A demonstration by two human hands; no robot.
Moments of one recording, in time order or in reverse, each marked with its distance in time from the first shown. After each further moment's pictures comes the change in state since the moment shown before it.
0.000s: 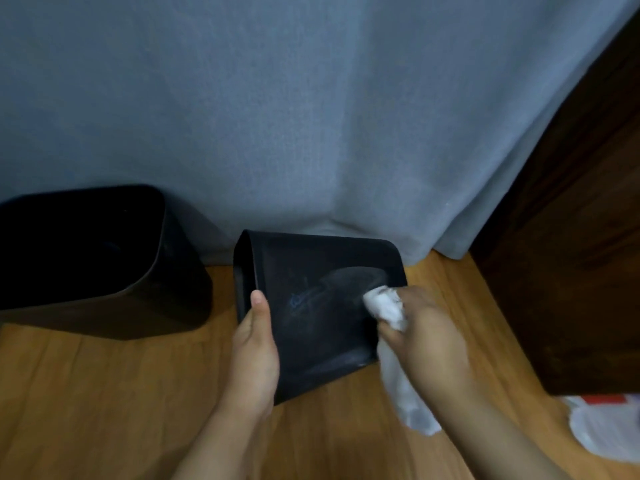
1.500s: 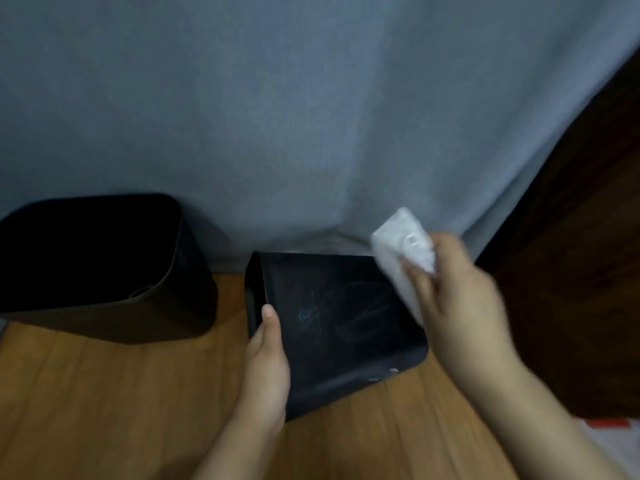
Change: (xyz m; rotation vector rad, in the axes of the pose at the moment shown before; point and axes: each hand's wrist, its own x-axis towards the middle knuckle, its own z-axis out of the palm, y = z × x) left_hand 0.003 -0.014 0.003 -0.122 0.018 -0.096; right_hand 0.013 -0.070 -0.071 -0.015 0.261 -0.209
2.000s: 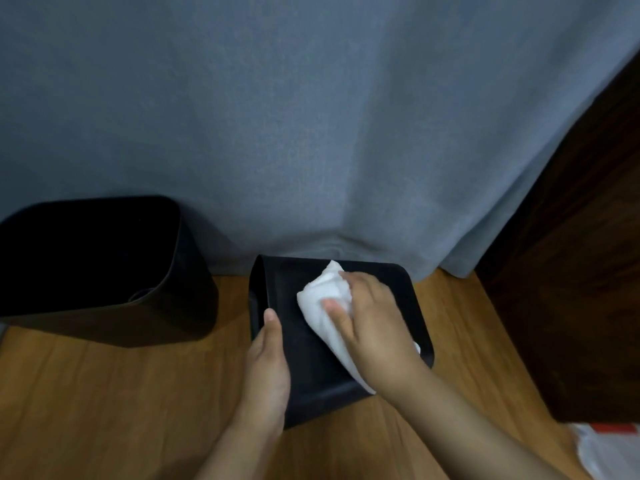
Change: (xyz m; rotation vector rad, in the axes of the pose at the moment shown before) left_hand -0.003 0.012 0.004 0.074 -0.016 -0.006; right_hand -0.015 0.009 0.090 -0.002 -0.320 -0.023
